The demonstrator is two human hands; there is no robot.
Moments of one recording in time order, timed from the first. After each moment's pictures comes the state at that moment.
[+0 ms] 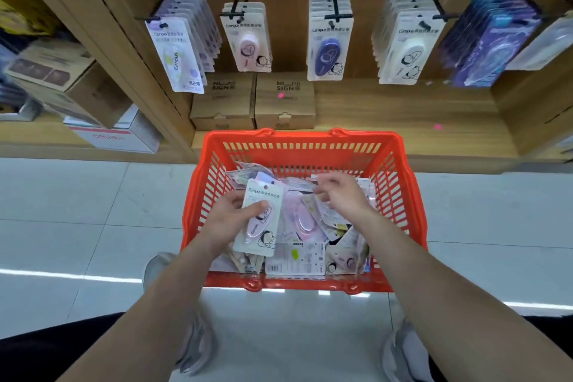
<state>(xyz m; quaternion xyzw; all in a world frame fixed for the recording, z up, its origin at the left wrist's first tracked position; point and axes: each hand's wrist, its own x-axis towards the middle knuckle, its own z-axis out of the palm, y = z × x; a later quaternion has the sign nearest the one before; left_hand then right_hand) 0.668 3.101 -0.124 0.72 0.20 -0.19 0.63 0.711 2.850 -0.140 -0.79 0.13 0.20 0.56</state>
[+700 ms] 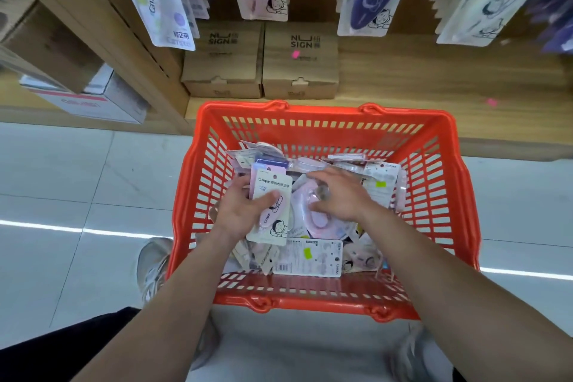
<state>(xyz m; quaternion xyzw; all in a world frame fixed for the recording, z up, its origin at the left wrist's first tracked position) 0.697 3.099 -0.198 0.74 0.24 -0.19 0.60 0.748 2.869 -0.234 -0.92 -0.11 0.30 0.24</state>
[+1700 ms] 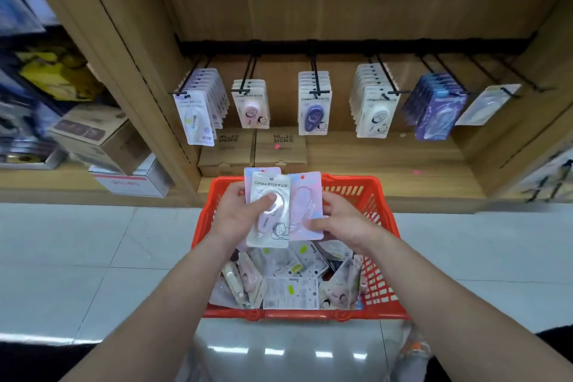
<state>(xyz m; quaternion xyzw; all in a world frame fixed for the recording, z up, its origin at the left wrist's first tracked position) 0.686 3.064 -0.020 0.76 0.16 -0.08 0.63 0.690 2.842 -0.041 -0.72 0.03 0.27 0.64</state>
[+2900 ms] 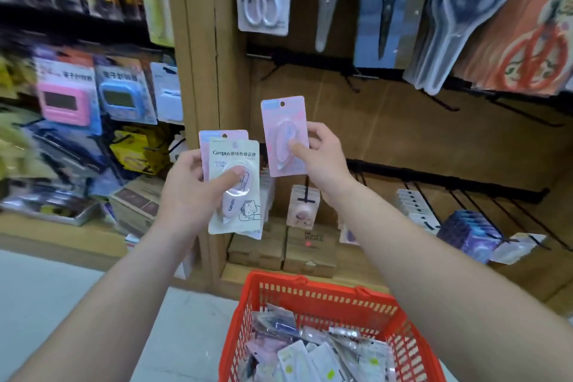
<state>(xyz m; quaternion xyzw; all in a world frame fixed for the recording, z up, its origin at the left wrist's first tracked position) 0.727 3.212 0.187 0.68 0.09 0.16 0.71 0.827 3.028 0.206 -0.76 -0.10 -0.06 0.64</state>
